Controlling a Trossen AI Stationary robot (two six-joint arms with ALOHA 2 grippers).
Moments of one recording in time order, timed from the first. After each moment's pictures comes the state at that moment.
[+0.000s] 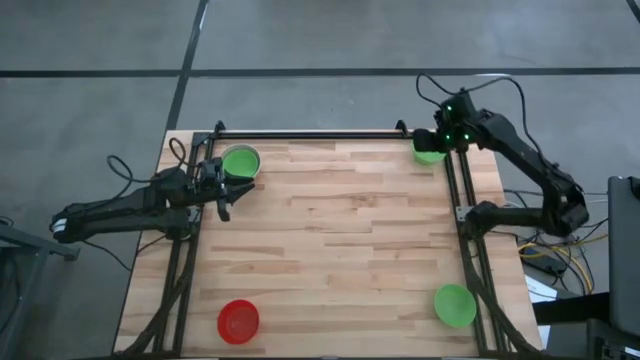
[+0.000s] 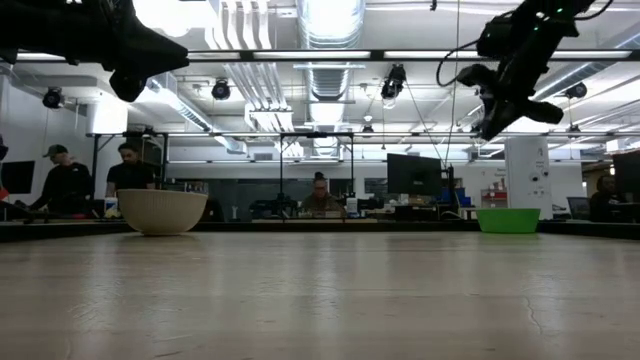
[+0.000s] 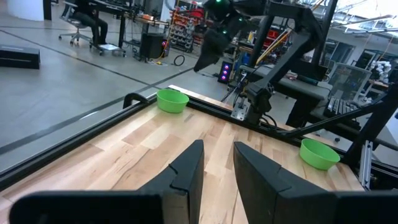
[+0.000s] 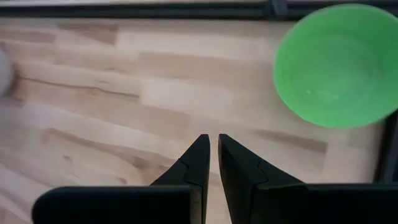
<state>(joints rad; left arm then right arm) 0.21 0.41 0.35 -0.04 -0.07 -0.26 -1.02 1.13 1.01 -0.92 -0.21 0.52</state>
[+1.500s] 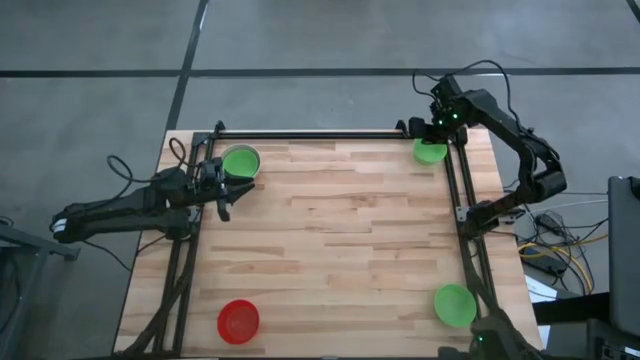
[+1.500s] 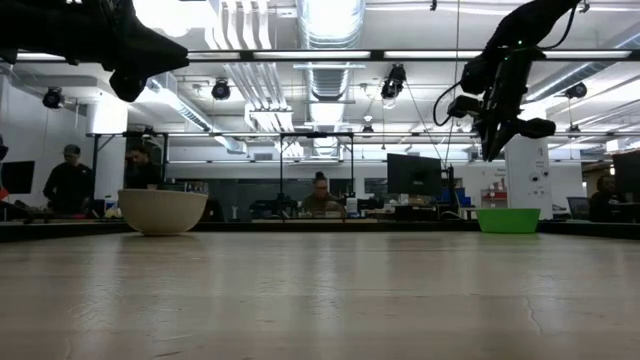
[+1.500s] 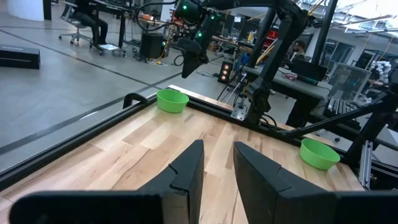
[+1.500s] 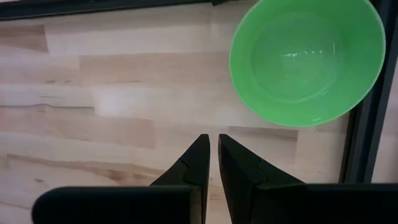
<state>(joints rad) 0.21 0.41 0.35 -0.04 -0.07 -0.26 -1.13 1.44 1.20 -1.07 -0.21 0.52</state>
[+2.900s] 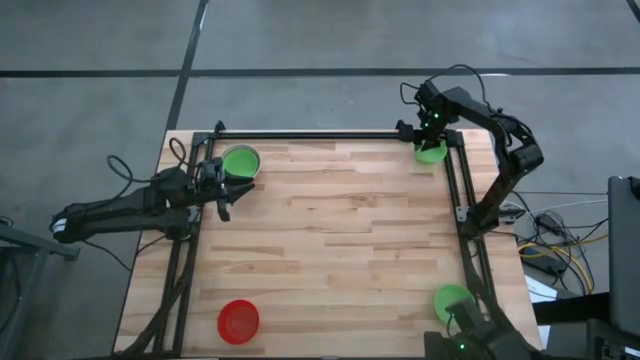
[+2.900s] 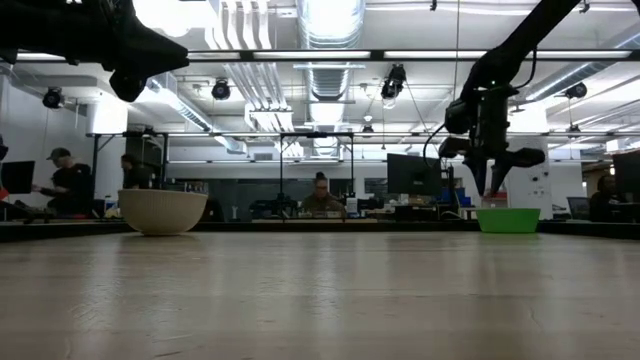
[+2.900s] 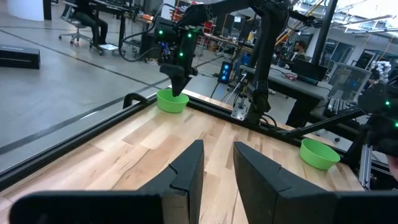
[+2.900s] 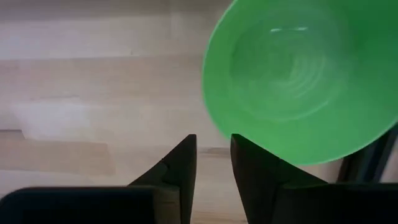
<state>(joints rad) 0.21 0.41 0.35 -0.04 -0.07 -0.26 -1.13 1.71 1.25 -1.06 -0.15 0.51</state>
